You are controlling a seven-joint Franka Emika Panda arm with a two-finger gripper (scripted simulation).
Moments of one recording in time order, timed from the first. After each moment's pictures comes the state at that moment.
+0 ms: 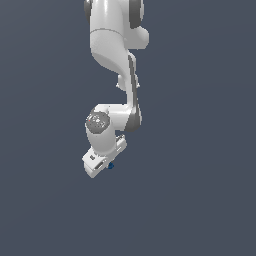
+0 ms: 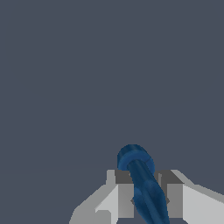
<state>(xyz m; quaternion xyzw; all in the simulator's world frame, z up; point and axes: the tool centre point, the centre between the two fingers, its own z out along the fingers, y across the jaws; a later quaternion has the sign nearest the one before) 0.058 -0.085 0.043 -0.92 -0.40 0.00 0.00</state>
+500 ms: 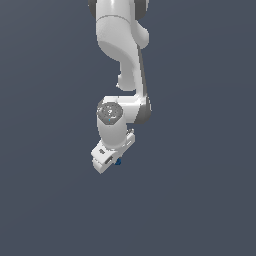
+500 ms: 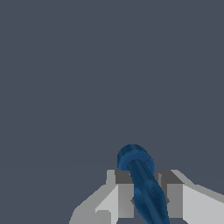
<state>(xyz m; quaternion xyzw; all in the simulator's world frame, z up) 0.051 -0.048 0.074 -0.92 -0.40 0.00 0.00</state>
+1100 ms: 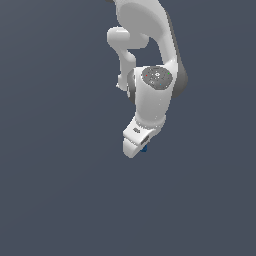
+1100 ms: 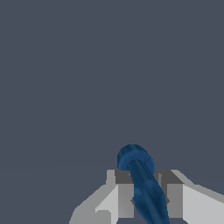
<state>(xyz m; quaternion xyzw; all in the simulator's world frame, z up) 0.034 0.064 0.167 -0.91 -0.40 0.00 0.00</state>
